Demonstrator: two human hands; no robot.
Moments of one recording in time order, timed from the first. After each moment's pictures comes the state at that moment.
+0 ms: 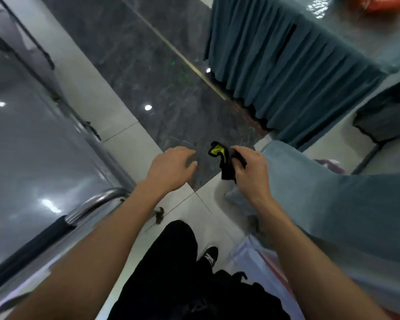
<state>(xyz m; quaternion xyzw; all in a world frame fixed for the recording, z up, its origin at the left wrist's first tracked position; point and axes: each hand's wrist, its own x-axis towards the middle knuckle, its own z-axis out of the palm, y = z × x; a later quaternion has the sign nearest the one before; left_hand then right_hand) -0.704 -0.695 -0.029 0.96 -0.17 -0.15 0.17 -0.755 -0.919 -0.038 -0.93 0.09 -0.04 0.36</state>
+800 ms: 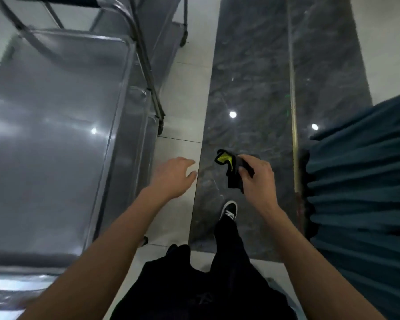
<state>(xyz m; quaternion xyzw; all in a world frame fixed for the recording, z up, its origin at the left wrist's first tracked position) -0.392 -0.594 -0.072 0.93 0.23 -0.15 0.26 -0.264 -0.803 -0.071 -0.90 -0.25 0.15 0.33</state>
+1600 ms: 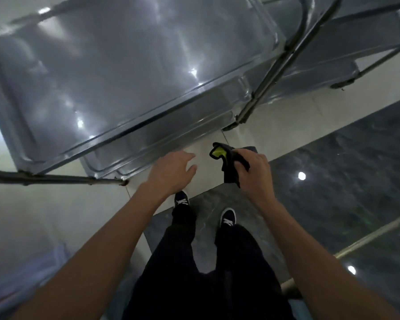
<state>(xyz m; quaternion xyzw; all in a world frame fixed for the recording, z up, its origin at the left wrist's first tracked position) -0.321 -0.546 -0.127 0.68 0.65 -0.03 0.34 -0.090 -0.544 -0.134 -0.67 -0.65 0.32 0.18</state>
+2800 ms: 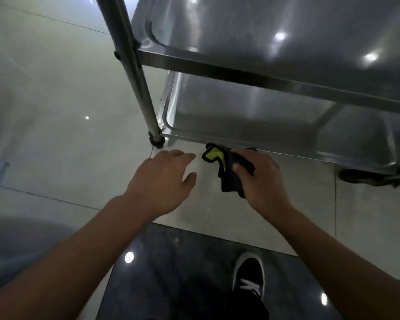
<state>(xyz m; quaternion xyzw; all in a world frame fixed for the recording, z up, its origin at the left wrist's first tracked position) -0.491 -0.716 -0.591 0.49 0.84 0.11 0.23 -0.328 -0.564 -0.610 -0.41 -0.84 0.35 0.08</state>
